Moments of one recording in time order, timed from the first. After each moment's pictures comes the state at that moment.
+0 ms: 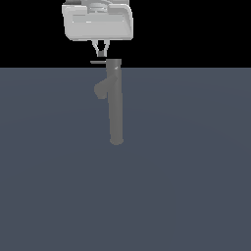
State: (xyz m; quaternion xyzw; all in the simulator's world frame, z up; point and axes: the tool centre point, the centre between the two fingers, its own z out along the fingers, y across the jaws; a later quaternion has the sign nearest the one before) arm 0.059 0.075 0.325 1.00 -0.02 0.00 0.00
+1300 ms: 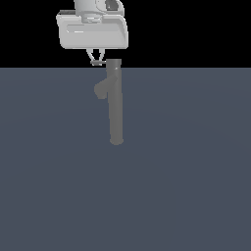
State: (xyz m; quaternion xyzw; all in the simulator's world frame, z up) arm 0.046 0.091 0.300 1.00 -0.03 0.00 0.00
